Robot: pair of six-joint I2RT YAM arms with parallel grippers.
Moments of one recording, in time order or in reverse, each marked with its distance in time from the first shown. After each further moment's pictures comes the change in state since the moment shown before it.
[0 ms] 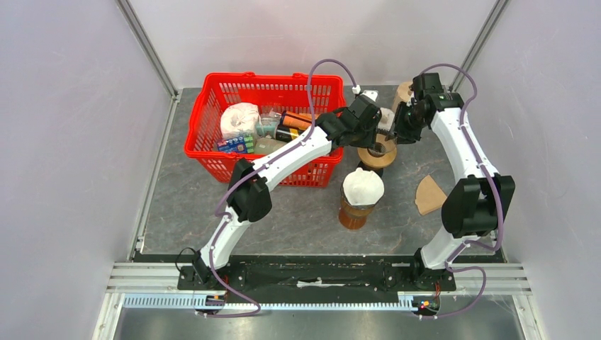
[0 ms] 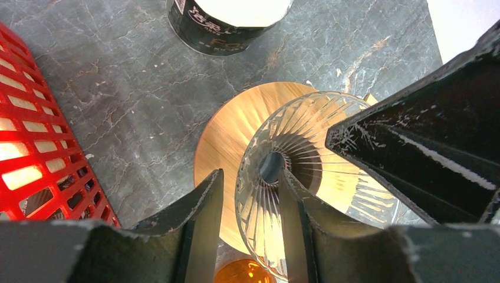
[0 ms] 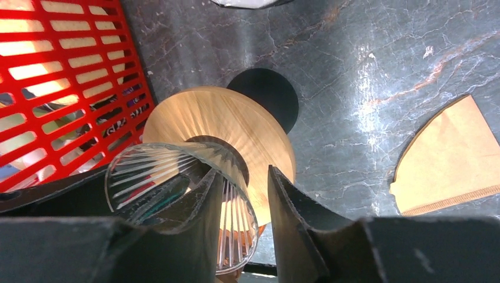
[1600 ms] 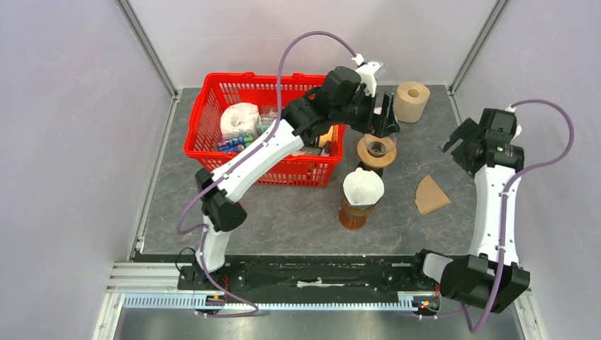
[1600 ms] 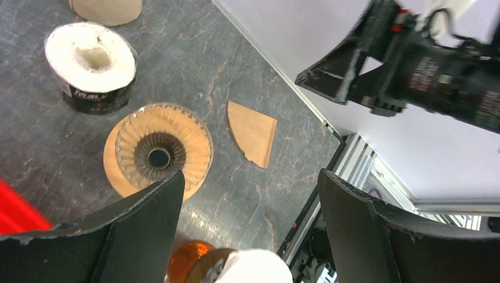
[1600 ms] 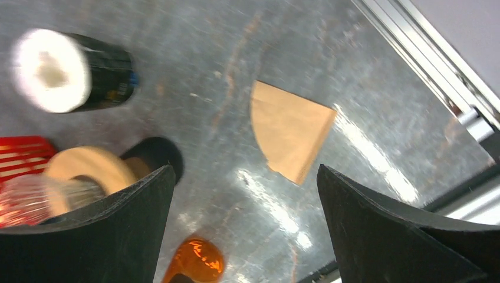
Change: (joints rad) left arm 0.003 -0.227 0.044 0.053 0.341 0.105; right arm -0.369 -0.511 -0.287 0.045 0.241 0.090
